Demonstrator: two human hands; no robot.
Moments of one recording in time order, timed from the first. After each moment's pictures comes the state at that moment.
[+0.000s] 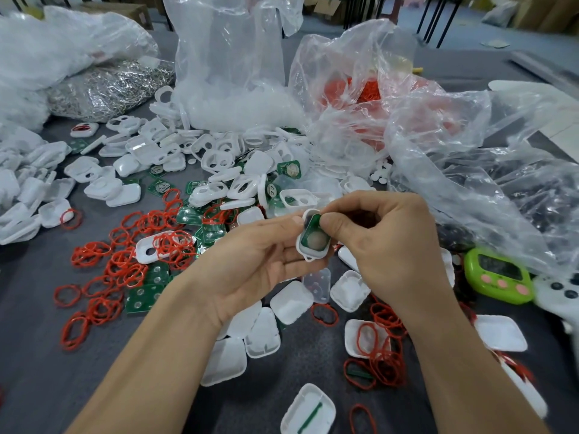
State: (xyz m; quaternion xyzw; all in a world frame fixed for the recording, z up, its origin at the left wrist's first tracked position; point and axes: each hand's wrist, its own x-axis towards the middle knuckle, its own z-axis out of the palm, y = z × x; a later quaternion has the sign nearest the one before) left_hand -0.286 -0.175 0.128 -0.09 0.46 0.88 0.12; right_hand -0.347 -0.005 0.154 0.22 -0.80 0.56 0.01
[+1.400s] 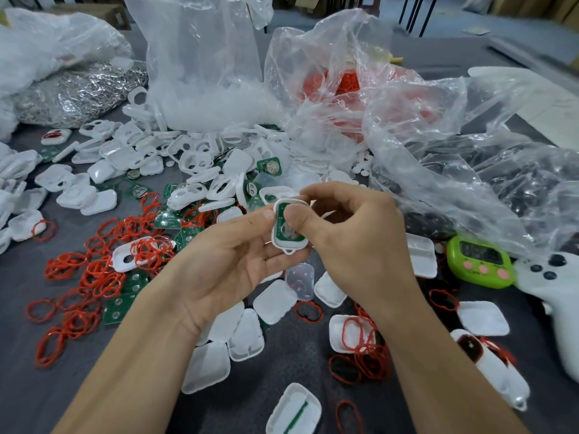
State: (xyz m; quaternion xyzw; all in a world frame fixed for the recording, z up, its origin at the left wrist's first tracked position) left_hand -0.286 -0.174 0.132 -0.08 0.44 0.89 0.09; right_hand -0.340 -0.013 0.151 0.16 -0.80 0.58 0.01
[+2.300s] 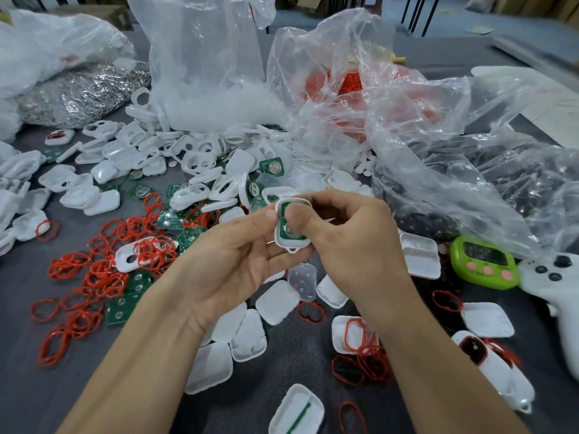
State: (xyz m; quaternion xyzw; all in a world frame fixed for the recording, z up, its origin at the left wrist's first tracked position) left_hand -0.284 -0.172 0.136 -0.09 0.43 0.89 0.09; right_hand -0.334 -0.018 0.152 0.13 -0.77 0.62 -0.08
